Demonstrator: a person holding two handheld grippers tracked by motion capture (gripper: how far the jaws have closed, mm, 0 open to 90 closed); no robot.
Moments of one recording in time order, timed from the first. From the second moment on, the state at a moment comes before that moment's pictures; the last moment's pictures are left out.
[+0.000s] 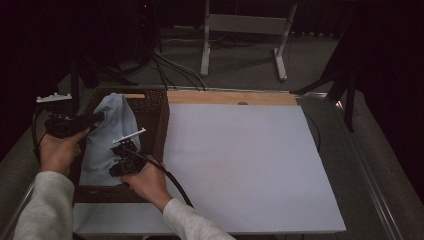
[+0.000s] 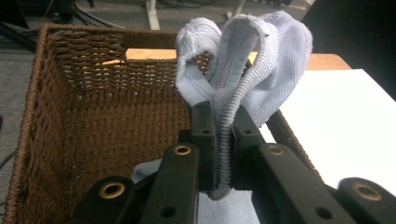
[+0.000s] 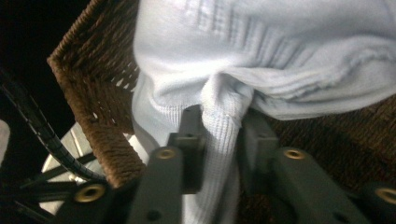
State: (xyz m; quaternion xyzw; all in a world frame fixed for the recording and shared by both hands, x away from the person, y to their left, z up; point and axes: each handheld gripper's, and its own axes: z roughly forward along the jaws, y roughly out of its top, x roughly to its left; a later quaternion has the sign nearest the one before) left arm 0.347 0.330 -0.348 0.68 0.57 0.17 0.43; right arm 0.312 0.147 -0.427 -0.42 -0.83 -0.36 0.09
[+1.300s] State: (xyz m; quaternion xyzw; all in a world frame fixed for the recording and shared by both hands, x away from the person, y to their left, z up) left arm 0.353 0.290 -0.348 0.68 0.54 0.19 0.46; right arm 0.318 0.085 -0.404 -0.36 -0.82 -0.44 -0.02
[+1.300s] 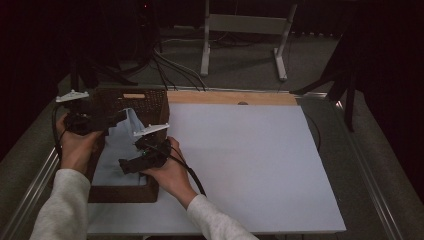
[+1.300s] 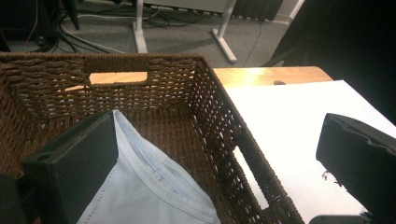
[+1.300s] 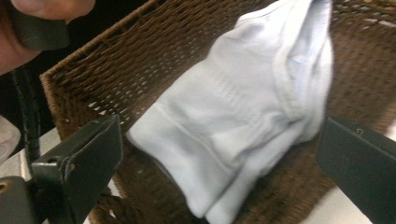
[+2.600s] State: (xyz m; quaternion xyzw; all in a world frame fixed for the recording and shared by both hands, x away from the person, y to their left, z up) left arm 0.311 0.227 -0.360 0.73 0.44 0.23 0.48; right arm 0.323 -0.029 -0.399 -0.38 -0.80 -0.46 -0.08
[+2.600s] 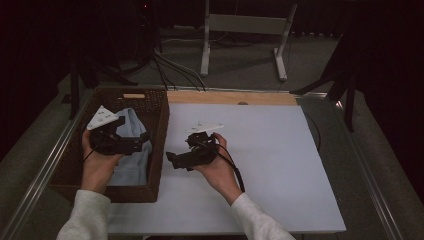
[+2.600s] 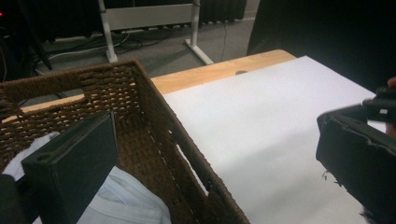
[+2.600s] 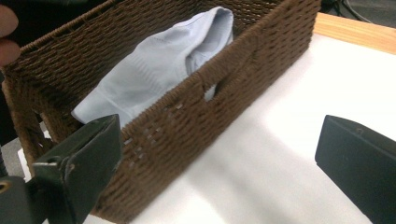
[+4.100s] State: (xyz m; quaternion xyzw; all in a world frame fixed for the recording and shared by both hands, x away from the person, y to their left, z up) left arm 0.254 0.217 -0.408 0.75 0.39 0.24 0.48; right arm 0.310 -0.168 -0.426 -0.41 -0.77 -0.47 -0.13
